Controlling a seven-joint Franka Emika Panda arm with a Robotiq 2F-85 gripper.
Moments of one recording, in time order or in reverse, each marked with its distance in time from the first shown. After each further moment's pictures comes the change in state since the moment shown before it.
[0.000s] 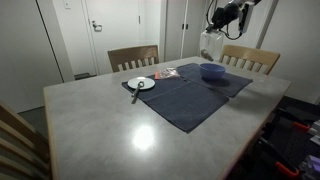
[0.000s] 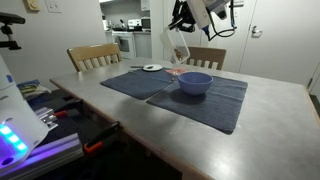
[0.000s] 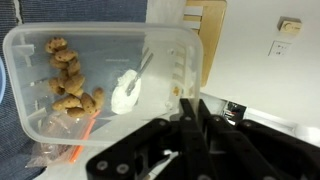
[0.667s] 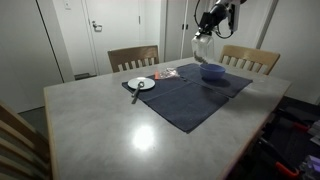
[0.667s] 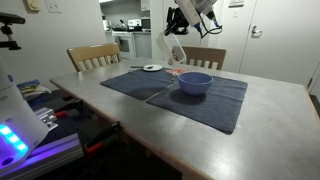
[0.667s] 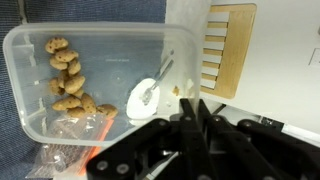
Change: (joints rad) arm 0.067 0.000 0.077 0.011 -0.092 0.156 0.134
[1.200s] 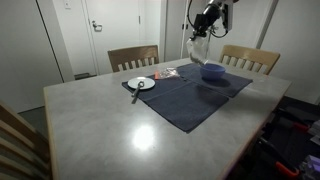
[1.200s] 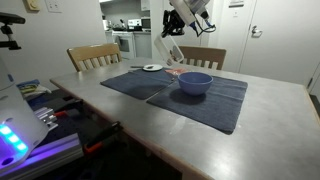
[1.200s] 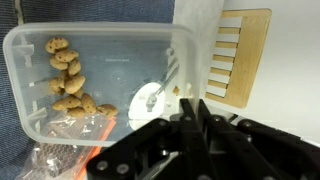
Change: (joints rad) arm 0.013 0.000 0.069 0.002 -0.060 0.075 0.050
